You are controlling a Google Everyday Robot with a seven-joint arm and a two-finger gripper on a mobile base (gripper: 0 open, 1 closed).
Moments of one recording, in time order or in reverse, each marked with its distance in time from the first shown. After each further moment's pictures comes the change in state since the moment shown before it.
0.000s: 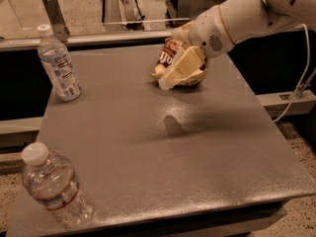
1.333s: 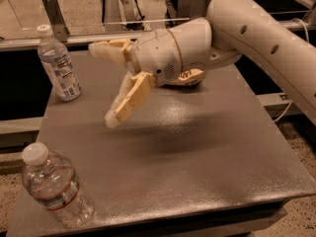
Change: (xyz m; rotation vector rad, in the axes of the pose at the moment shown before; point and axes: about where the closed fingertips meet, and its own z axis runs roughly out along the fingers) arm -0.099 0.150 0.054 -0.466 -0.469 -0.217
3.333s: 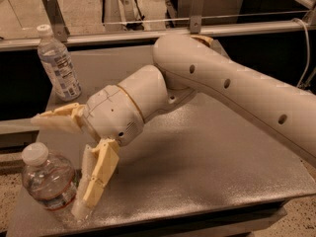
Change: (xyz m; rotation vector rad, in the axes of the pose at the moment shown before) arm 0.018 0.115 0.099 -0.346 -0.005 0.033
